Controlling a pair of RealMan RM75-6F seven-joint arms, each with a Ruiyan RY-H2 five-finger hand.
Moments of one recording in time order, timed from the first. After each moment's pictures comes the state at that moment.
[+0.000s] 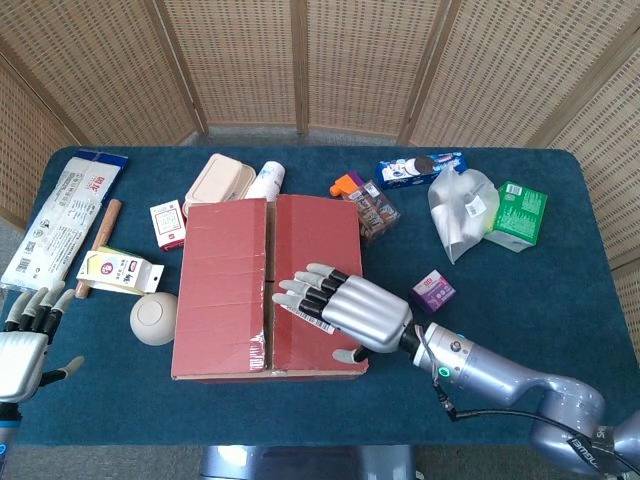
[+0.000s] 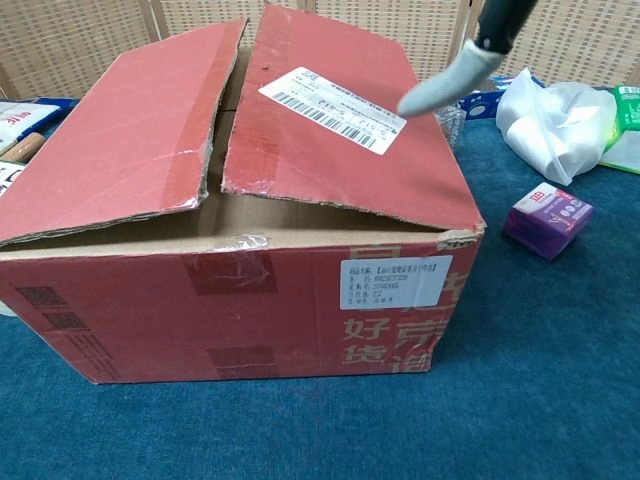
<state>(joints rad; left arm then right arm) -0.07 -1.27 0.00 -1.36 1.58 1.53 0.03 0.93 -0.87 0.25 -2.08 -1.57 0.71 0.14</state>
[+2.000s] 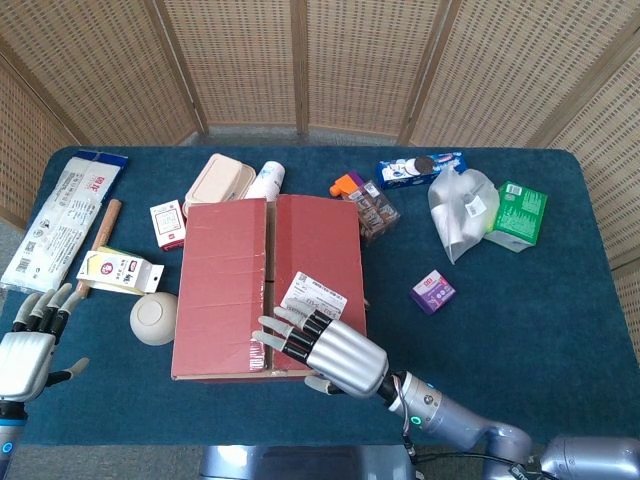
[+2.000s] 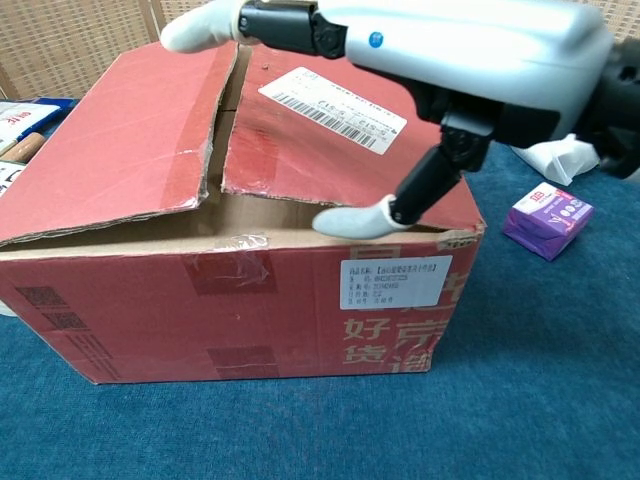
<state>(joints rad) -0.08 -1.29 0.01 -1.35 1.57 1.51 0.04 0.73 -1.37 0.11 -1.92 -1.74 1.07 -0.20</state>
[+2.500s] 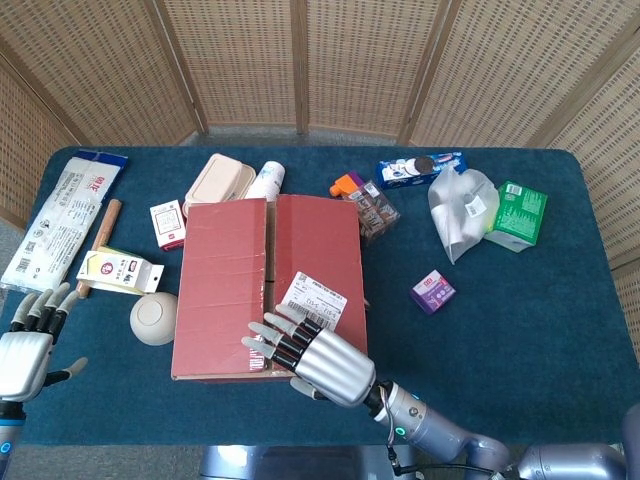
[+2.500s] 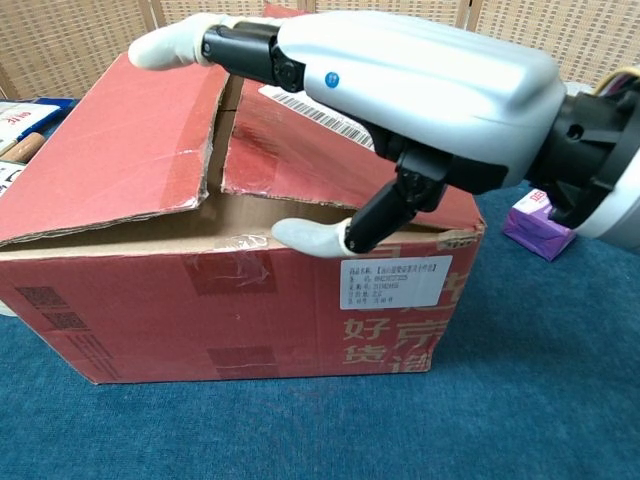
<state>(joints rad) -0.08 -1.29 0.01 -1.35 1.57 1.51 0.03 0.70 -1.50 0.09 -1.89 -1.73 1.11 -0.32</state>
